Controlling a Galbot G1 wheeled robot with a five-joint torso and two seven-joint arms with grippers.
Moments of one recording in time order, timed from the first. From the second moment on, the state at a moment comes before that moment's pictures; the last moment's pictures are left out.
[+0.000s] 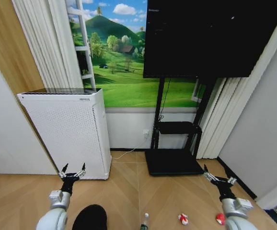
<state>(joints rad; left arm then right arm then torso) 1.43 -1.32 -0.73 -1.85 -0.25 -0.07 0.02 -1.53 1.26 0.90 1.84 0.39 0.18 0.03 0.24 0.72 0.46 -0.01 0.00</state>
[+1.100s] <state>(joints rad) 1.44 -1.33 -0.72 -1.86 -0.23 -0.07 0.01 -1.55 1.27 0.90 1.83 0.38 0.20 0.01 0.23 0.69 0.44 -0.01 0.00</state>
